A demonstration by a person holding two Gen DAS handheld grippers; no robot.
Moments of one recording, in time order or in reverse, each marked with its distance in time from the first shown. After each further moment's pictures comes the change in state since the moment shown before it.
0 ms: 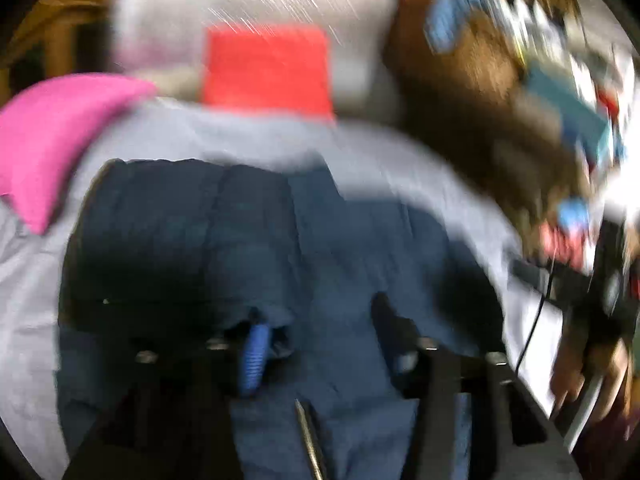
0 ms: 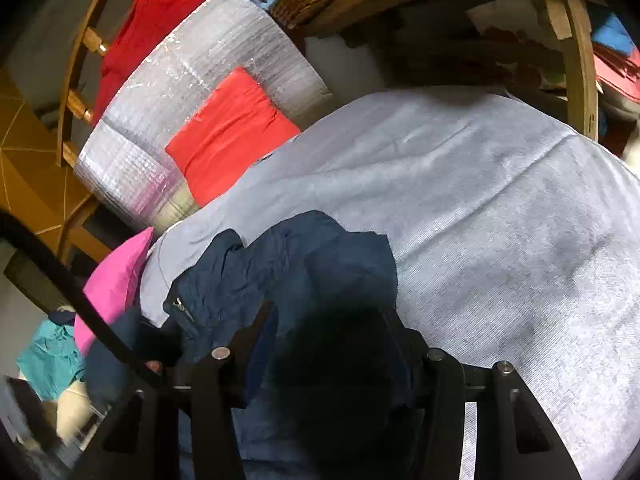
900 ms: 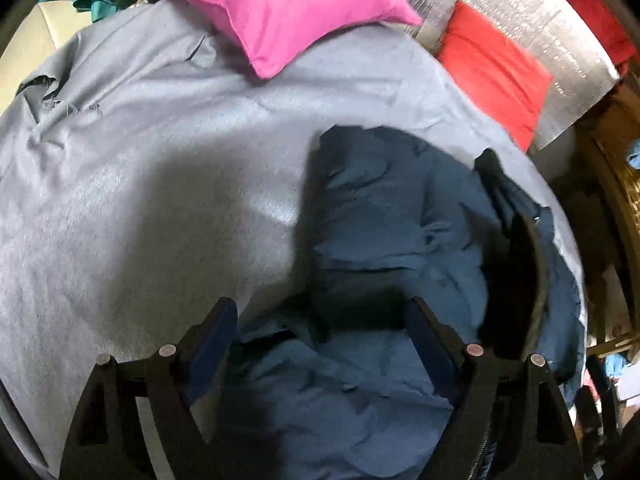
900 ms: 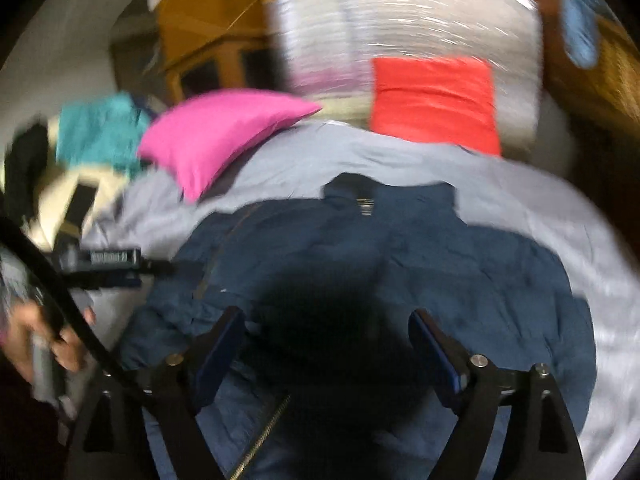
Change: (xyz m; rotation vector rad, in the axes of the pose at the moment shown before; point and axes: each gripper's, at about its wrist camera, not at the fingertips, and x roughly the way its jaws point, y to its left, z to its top) left arm -0.034 0.216 -0.062 -0.628 0.103 0.260; right arm 0.052 0.222 -0.137 -0.931 0.105 0.098
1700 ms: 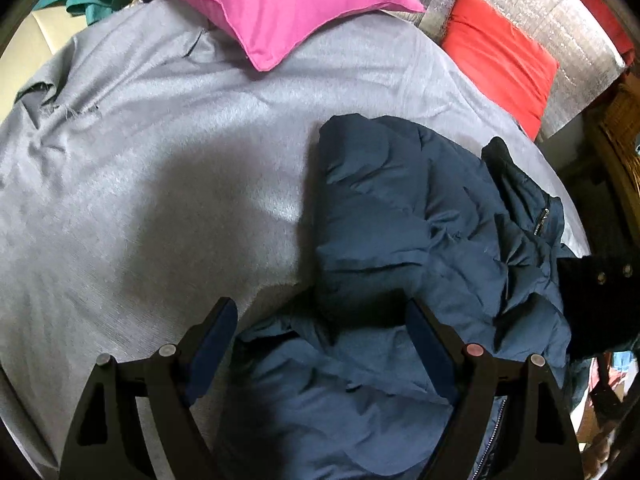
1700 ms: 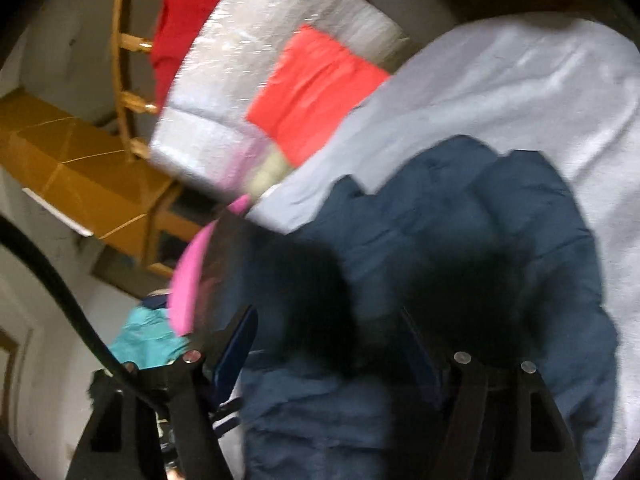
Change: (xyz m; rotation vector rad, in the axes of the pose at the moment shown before) left arm 0.000 -0.007 0.003 0.020 0.035 0.040; right arm -0.020 -0.188 -0.054 0.968 -0.166 0.364
